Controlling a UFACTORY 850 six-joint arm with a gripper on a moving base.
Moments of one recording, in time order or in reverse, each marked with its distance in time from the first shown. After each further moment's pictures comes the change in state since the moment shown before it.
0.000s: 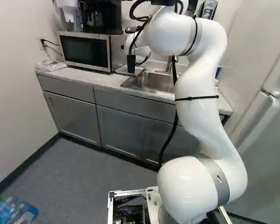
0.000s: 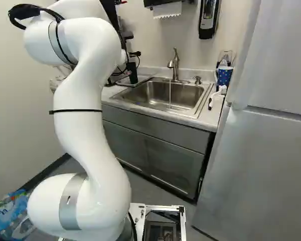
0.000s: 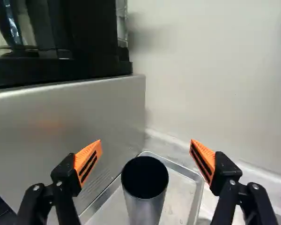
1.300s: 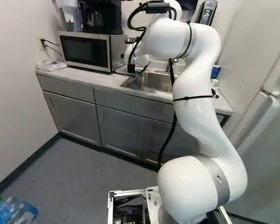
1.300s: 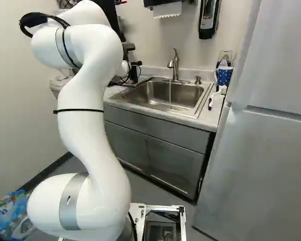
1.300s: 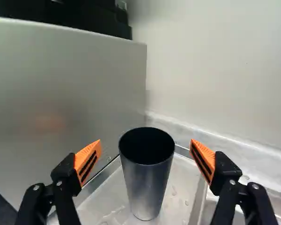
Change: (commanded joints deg) arm 0.1 -2.8 4.1 0.0 6.6 0.0
